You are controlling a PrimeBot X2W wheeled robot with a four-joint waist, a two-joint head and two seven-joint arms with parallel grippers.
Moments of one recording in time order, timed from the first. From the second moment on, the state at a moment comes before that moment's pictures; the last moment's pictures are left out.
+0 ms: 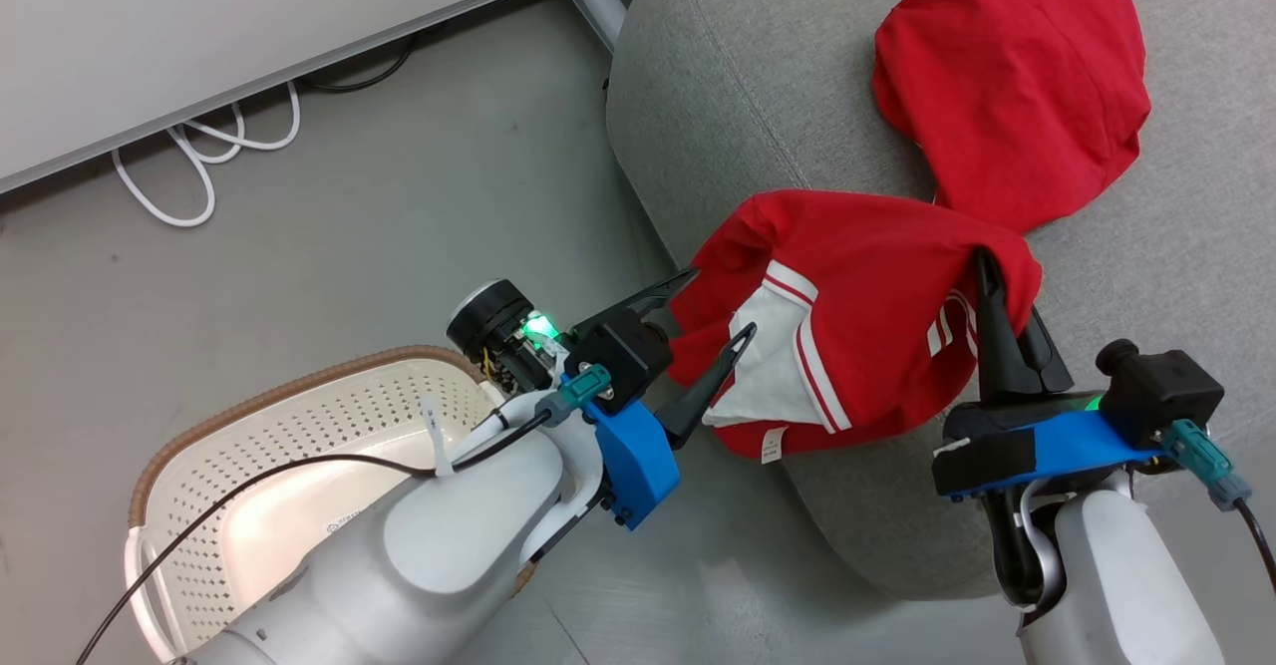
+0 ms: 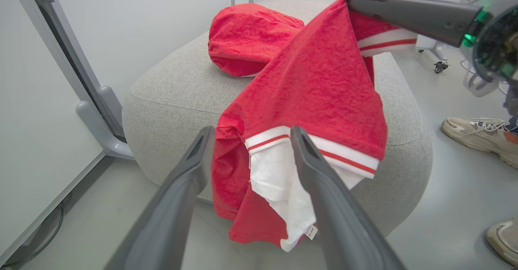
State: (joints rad) left arm -0.90 0.15 -1.15 0.63 -0.55 0.00 -0.24; right arm -0.35 -0.05 0.01 0.31 0.17 0.13 -0.26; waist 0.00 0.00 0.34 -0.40
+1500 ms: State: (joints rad) left arm -1.09 0.35 -1.16 0.39 -0.47 0.06 -0.09; right arm -1.13 -0.49 -0.47 0.27 0.19 0.13 -0.26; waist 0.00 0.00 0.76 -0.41
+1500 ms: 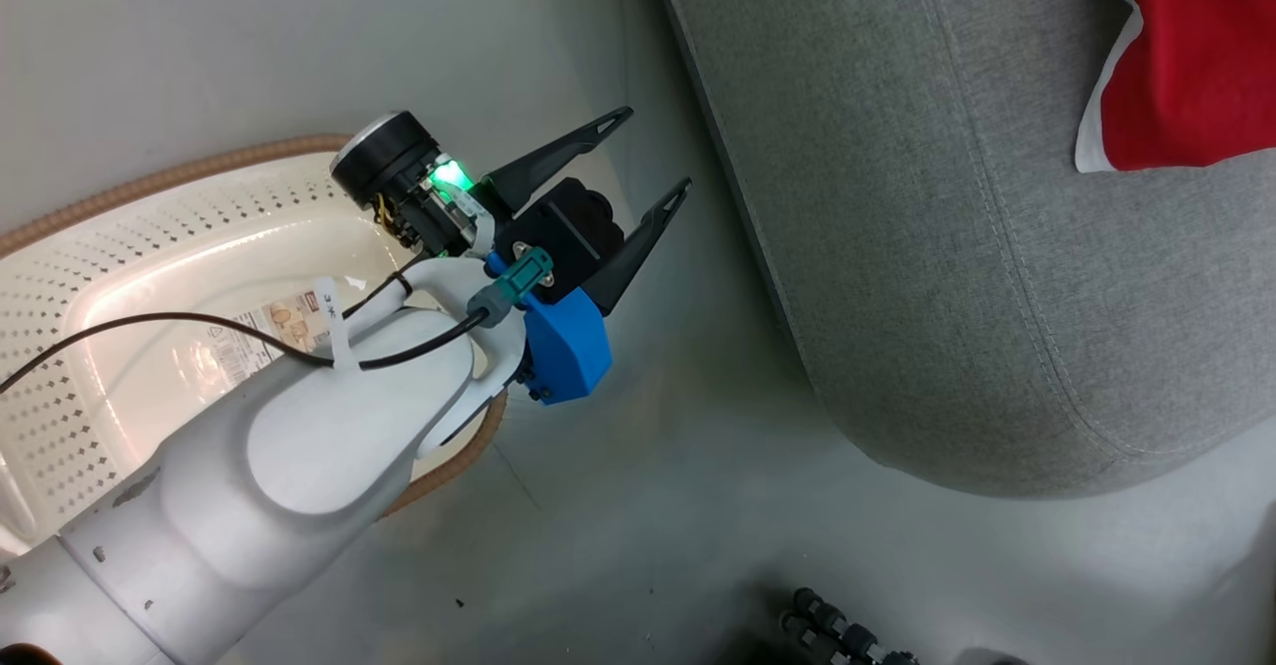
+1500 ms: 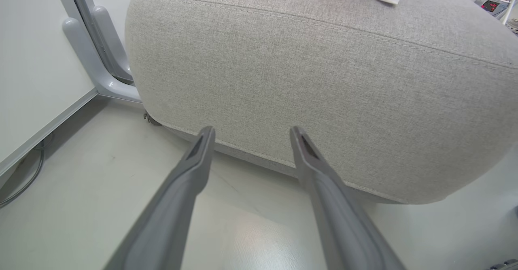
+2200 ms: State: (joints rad) left arm -1.13 0.36 -1.17 0.34 -0.47 0.08 -0.07; right arm -0.91 -0.30 -0.45 0.49 0.14 0.13 -0.26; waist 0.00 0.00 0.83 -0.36
